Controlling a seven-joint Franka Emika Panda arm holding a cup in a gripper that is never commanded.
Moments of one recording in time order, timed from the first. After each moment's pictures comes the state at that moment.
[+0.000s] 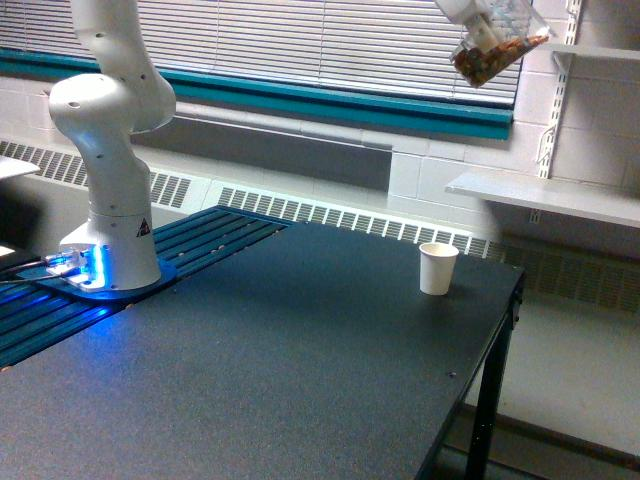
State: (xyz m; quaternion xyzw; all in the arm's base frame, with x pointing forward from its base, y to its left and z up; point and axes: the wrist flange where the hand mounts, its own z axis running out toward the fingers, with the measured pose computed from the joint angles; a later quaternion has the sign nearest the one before) arm 0.566 0.052 0.570 -0.88 0.31 -0.32 0.15
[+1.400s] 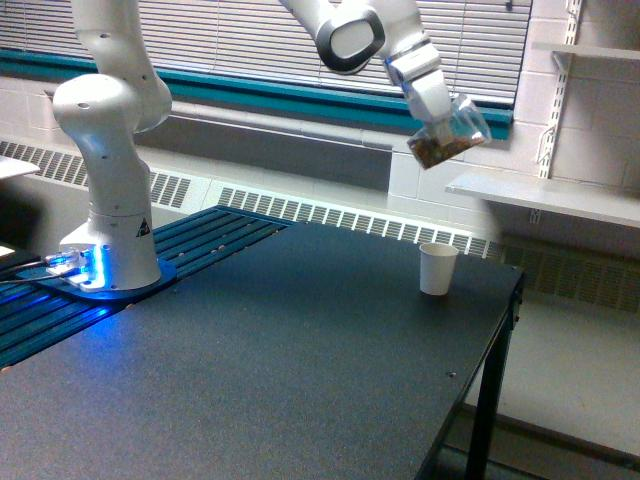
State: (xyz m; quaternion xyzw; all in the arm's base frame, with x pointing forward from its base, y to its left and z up) arm 0.491 0.194 0.414 -0.96 0.13 -0.24 0.10
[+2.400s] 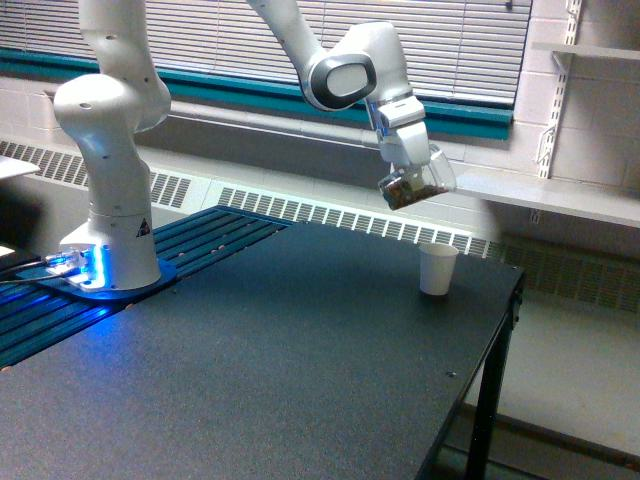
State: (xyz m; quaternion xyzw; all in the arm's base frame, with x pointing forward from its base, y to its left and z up) arm 0.455 0.225 0.329 -0.98 0.06 -0.18 0.06
